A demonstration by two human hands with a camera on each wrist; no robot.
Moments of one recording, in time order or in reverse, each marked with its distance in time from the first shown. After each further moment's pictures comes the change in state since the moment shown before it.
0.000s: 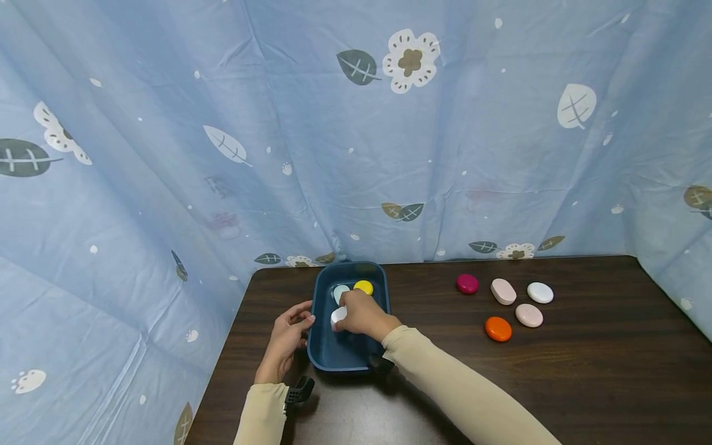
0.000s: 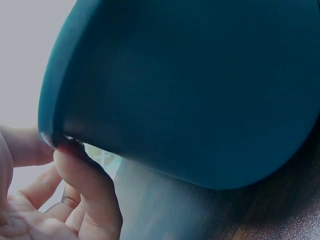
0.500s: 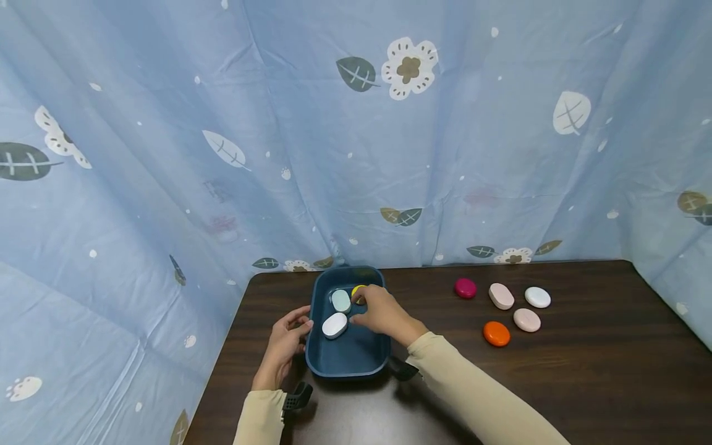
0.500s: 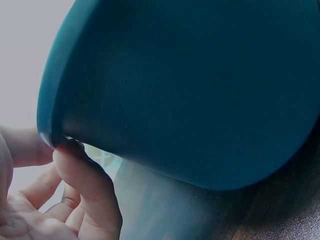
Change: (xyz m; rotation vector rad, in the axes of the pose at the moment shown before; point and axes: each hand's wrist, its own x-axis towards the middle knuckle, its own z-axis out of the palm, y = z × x) left_hand -0.001 0.000 0.002 -0.009 0.016 -0.015; right_hand -0.024 0.021 -0.027 0.077 0.105 -0.046
